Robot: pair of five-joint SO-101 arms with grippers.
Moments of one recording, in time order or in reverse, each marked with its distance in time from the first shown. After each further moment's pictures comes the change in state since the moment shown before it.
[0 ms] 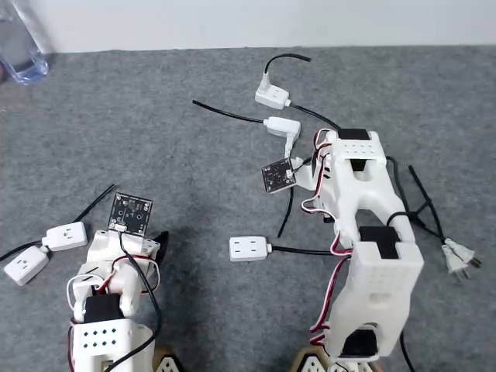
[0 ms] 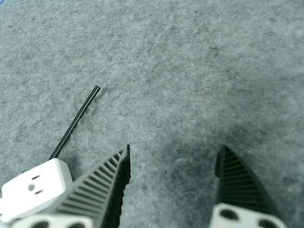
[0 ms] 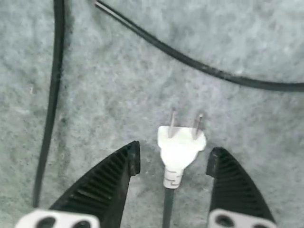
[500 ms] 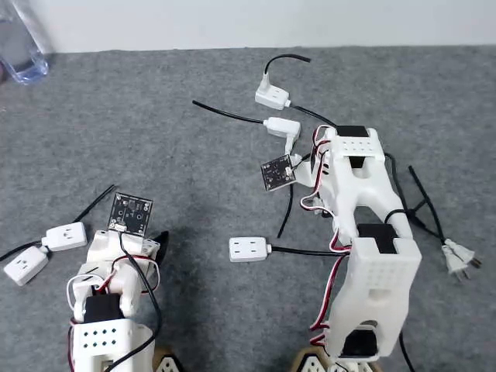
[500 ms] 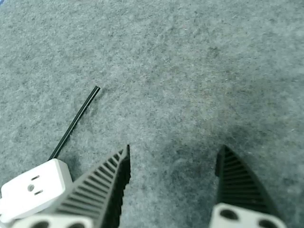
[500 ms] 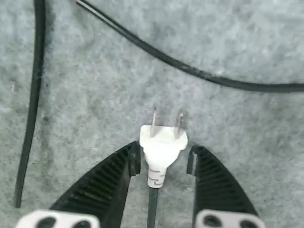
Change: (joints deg) left arm 0.0 0.0 0.0 0.0 0.0; right arm -0.1 2.2 -2.5 -0.1 0.7
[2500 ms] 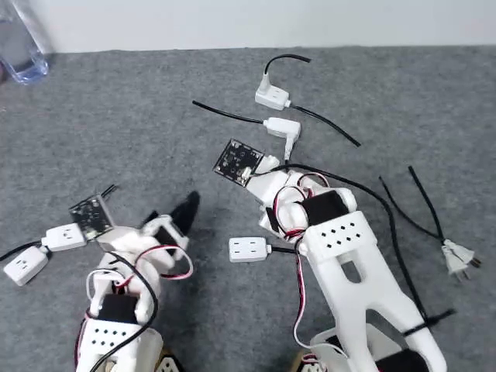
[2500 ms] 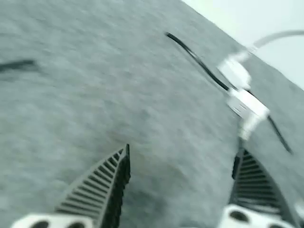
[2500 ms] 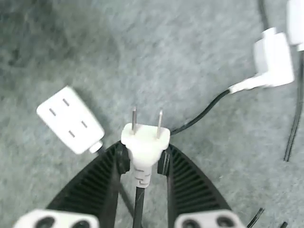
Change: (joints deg) left arm 16.4 0.0 1.3 -11.2 56.9; right arm -21.3 -58.4 41.8 -16.6 -61.6
